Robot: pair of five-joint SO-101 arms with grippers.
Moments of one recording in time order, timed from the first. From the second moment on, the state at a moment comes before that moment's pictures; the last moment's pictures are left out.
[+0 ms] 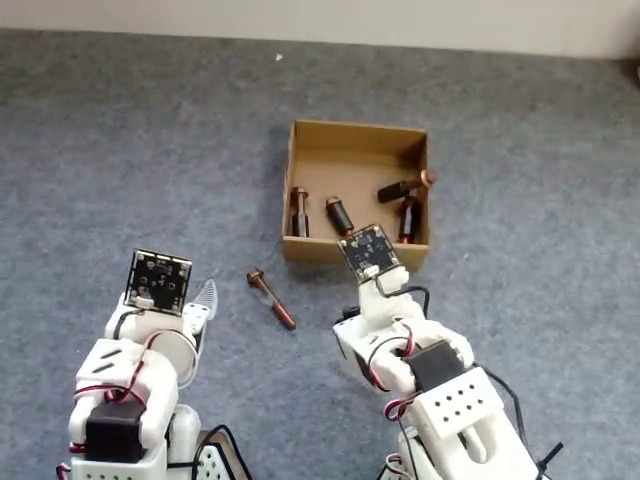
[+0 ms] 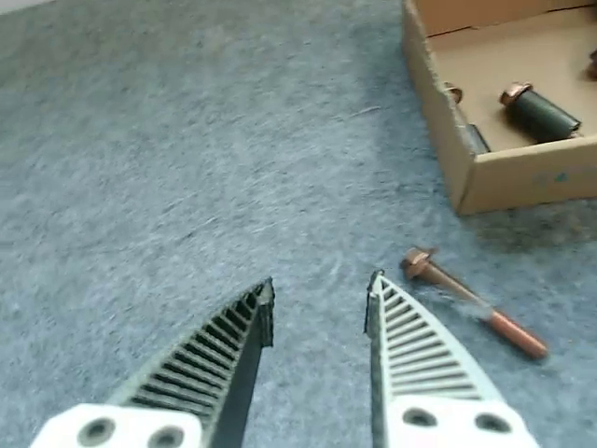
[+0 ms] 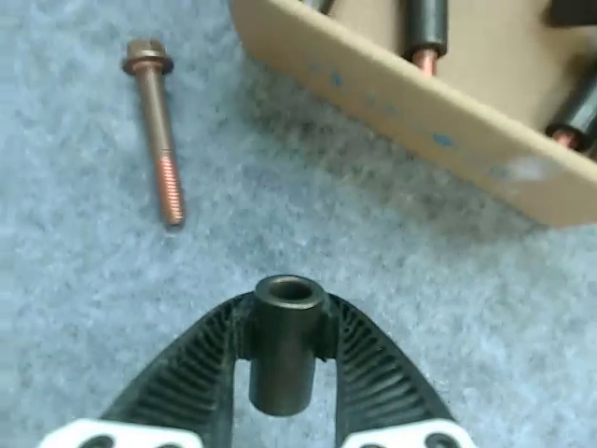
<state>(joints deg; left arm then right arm) -3.4 -103.9 77.6 71.3 -6.1 -32.4 -61.4 71.7 54.5 4.2</state>
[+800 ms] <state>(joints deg) 8.9 -20.3 41.7 69.2 17.6 -26.3 -61.4 74.9 49.2 1.7</state>
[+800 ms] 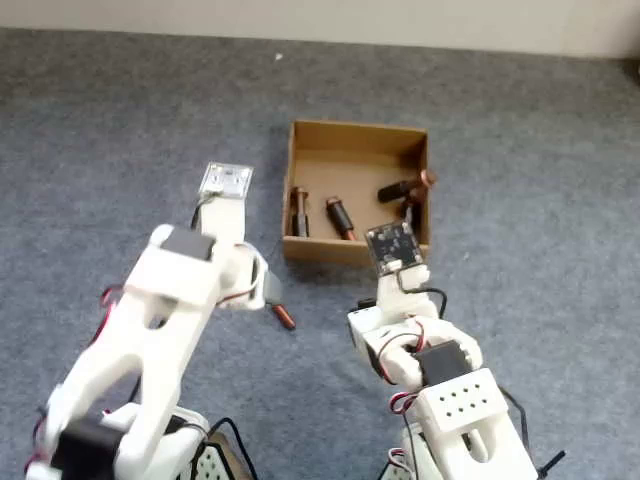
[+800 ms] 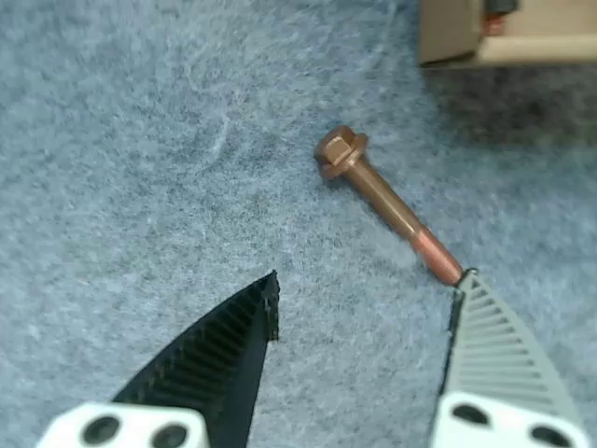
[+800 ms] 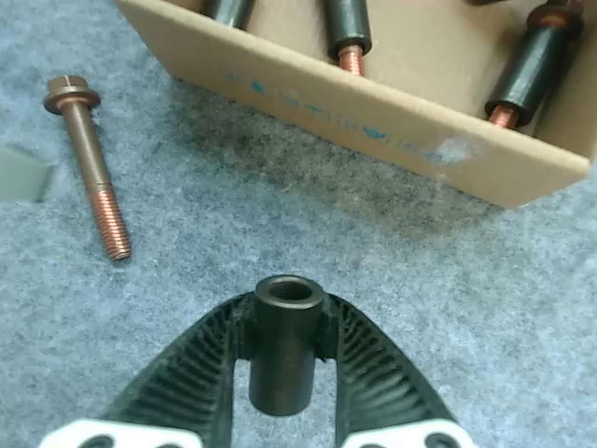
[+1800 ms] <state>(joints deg) 10.7 17.1 16.9 67.1 25.7 -26.3 -61.4 74.9 49.2 1.7</state>
